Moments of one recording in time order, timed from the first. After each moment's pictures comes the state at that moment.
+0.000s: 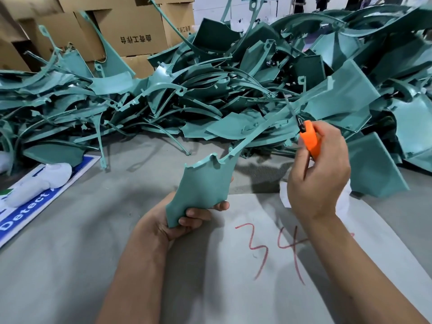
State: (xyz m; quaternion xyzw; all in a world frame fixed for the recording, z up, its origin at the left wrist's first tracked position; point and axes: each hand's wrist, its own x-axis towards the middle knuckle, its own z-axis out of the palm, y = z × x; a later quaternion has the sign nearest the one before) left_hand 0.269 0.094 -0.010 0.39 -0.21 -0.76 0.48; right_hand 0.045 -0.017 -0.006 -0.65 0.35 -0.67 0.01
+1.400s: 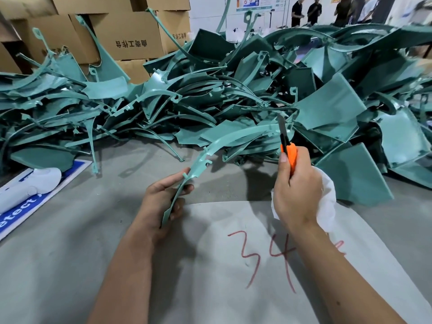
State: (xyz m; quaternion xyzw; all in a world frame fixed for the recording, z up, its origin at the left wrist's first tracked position) left_hand 0.276 0.085 -0.019 0.55 -0.22 -0.43 0.68; right_hand 0.053 -0.022 -0.018 -0.67 0.46 -0.58 0.11
